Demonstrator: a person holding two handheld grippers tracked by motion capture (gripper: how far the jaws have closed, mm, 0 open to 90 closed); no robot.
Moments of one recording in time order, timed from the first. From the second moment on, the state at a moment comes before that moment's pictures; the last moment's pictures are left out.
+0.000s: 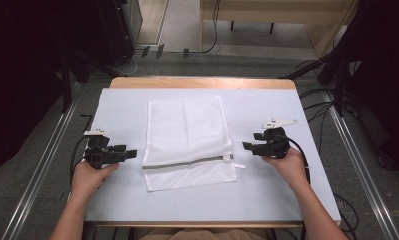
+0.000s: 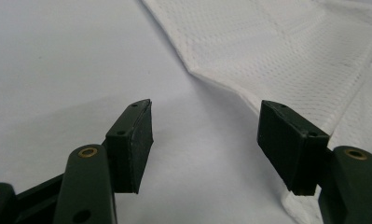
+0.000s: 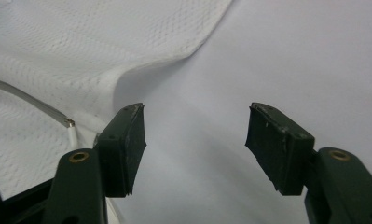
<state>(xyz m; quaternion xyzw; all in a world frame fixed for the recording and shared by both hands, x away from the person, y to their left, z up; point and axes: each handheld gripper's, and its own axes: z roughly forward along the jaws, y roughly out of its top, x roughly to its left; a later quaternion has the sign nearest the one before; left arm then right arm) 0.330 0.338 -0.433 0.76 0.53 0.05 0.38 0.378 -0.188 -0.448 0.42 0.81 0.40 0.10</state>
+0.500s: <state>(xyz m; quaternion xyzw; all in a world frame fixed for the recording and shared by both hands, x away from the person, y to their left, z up) 0.333 0.337 -0.437 0.76 0.54 0.07 0.35 0.380 -0.190 -0.455 0.42 0.81 0.38 0.10</state>
